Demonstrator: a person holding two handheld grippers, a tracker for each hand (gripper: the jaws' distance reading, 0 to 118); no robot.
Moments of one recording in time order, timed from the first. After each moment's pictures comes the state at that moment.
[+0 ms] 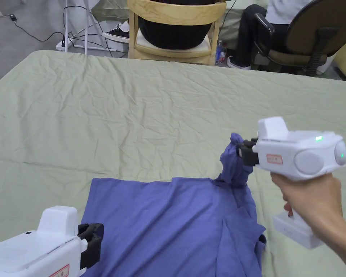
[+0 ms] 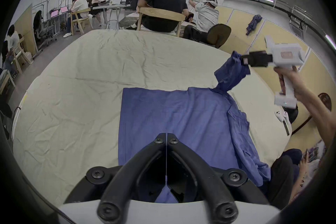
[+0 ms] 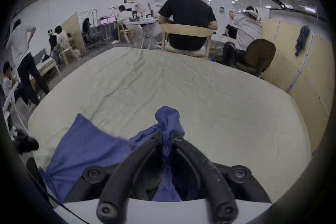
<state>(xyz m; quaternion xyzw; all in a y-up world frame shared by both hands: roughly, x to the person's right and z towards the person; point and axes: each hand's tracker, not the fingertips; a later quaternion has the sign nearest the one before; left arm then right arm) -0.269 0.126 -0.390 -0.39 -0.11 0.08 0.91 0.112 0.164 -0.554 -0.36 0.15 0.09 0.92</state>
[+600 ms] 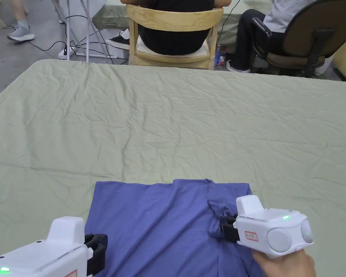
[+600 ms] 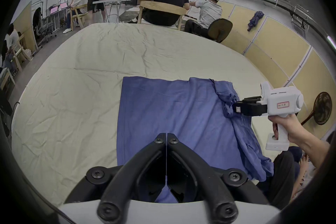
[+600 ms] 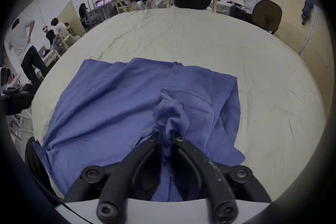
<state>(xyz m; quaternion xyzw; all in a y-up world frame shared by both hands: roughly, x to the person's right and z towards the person) -0.276 0.105 -0.390 -0.41 -0.11 0.08 0.90 0.108 0.038 -0.500 -0.47 0.16 0.04 0.87</state>
